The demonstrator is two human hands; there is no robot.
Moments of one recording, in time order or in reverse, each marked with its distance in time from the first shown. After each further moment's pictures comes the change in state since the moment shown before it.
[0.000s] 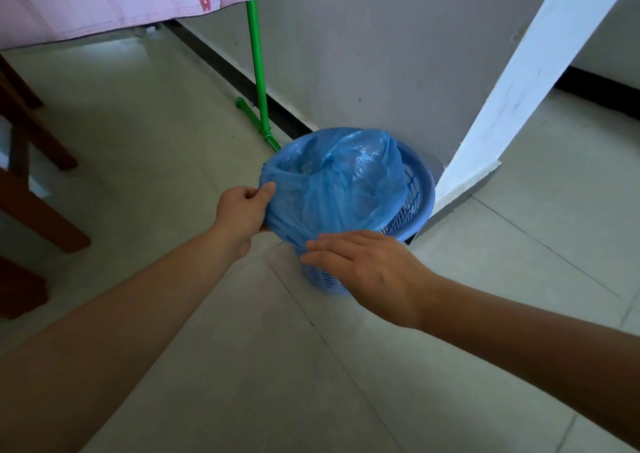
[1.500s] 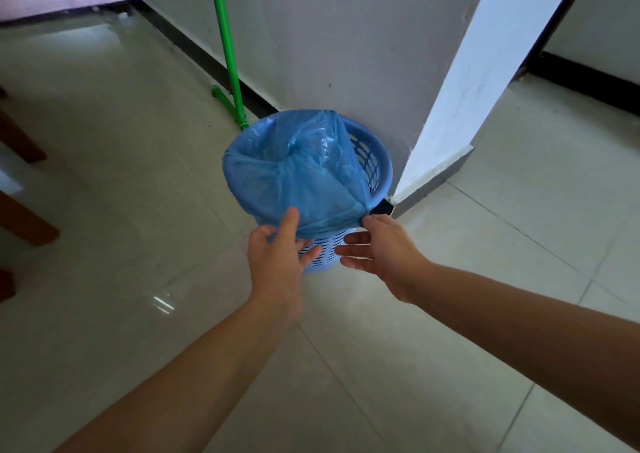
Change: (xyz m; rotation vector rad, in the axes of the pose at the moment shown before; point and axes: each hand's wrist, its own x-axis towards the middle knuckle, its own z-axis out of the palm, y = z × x) left_hand -0.118 -0.030 0.082 -0.563 0.047 -0.194; right_hand -0.032 0.025 0.006 1.554 0.356 1.420
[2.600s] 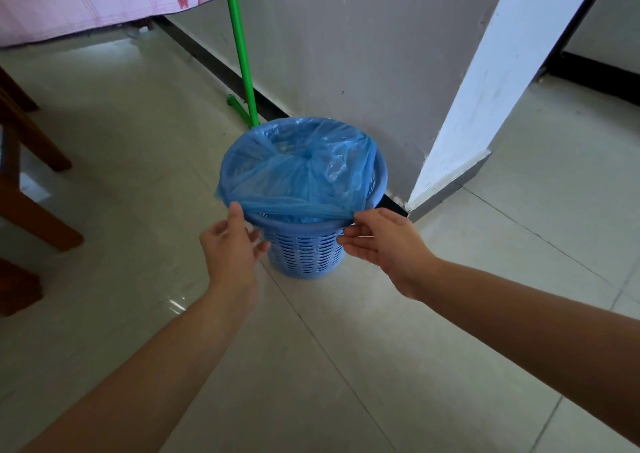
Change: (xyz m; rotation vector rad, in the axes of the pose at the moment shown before) left_hand 0.045 0.037 -0.042 0.102 0.219 0.181; right_hand 0.008 -0.008 0.012 0.005 -0.061 -0.099
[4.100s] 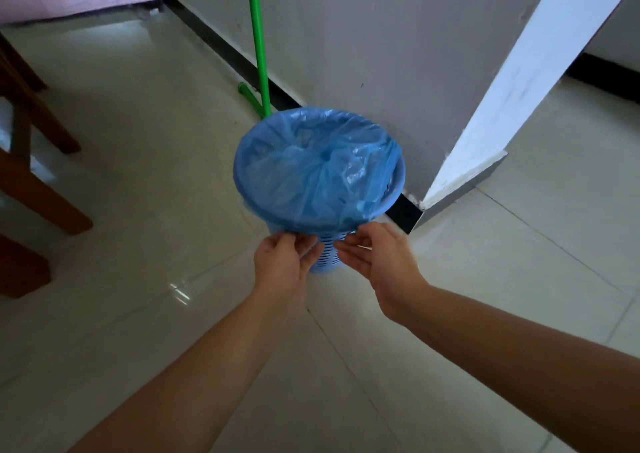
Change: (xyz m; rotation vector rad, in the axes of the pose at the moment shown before) left_hand -0.022 -0.023 0.013 -0.195 -0.165 -0.267; right_hand -0.008 0.029 0.034 0.164 0.074 0.019
